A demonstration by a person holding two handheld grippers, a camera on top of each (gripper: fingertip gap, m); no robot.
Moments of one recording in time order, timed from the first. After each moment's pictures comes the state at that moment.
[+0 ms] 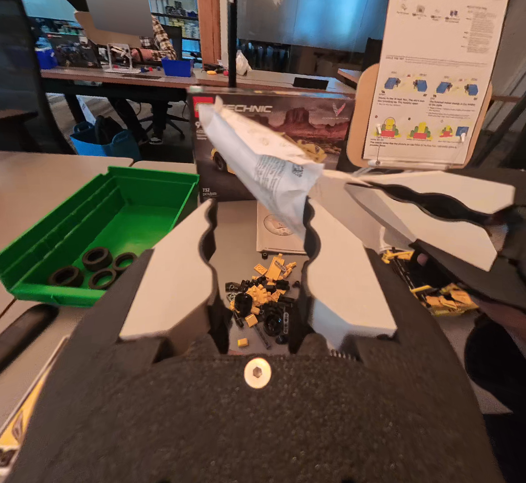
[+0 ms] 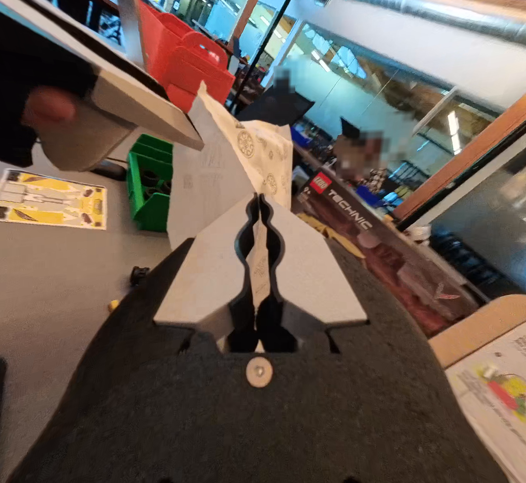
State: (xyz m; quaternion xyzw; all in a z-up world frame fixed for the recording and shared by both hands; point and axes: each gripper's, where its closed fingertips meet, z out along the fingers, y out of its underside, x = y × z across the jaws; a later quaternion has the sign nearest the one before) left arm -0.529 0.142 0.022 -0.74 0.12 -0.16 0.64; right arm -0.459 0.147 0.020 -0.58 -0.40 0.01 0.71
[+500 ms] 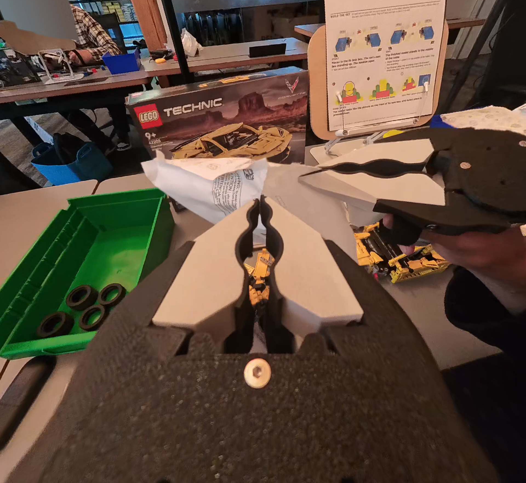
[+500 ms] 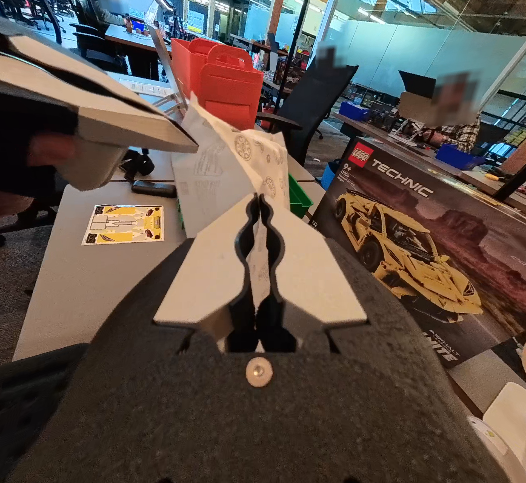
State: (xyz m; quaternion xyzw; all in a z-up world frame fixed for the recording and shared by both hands) left arm -0.478 0.143 0.035 -0.74 0.23 -0.15 0.61; right arm -0.435 0.163 0.019 -0.64 -0.36 0.17 0.65
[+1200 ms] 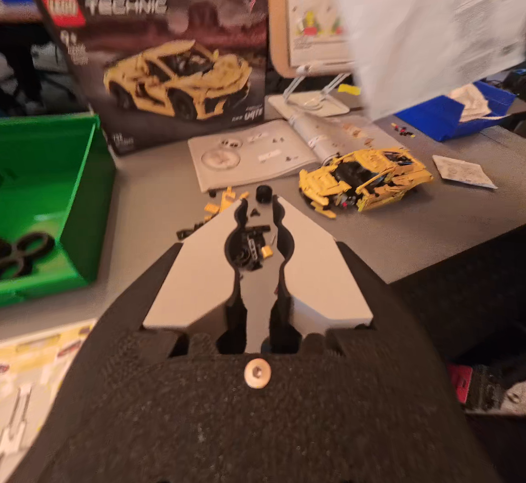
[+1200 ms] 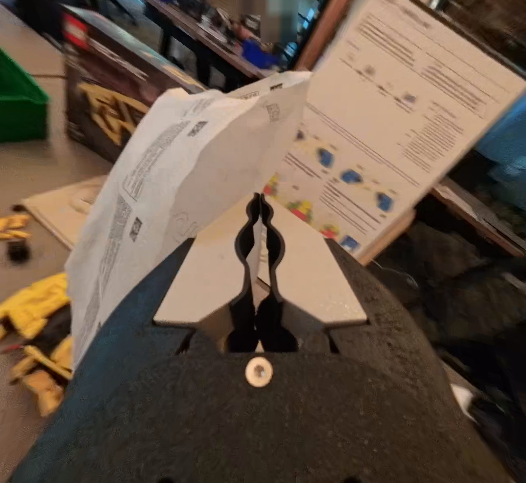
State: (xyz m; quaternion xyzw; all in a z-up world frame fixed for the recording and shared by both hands) left arm -0.500 0.098 -0.061 -0.75 0.27 -0.24 0.55; right arm -0.107 0.186 0.090 -0.75 -0.21 -0.13 0.62
